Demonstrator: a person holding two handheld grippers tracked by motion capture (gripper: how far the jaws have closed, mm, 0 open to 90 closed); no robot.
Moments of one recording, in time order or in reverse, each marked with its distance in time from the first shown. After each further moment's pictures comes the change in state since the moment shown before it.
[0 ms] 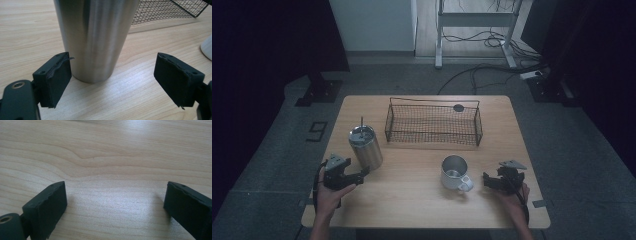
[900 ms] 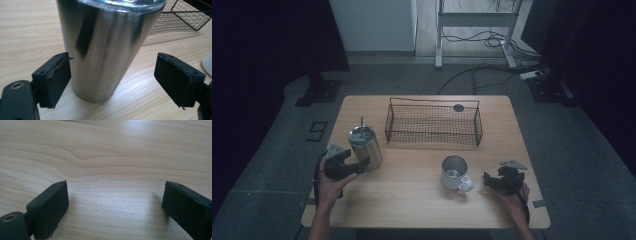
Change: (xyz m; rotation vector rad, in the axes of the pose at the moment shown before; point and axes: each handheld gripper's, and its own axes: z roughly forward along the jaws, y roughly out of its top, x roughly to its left) left arm 0.005 0.028 0.010 -0.016 -0.006 -0.024; right arm -0.001 0.000 -0.001 -0.006 -0.001 0.002
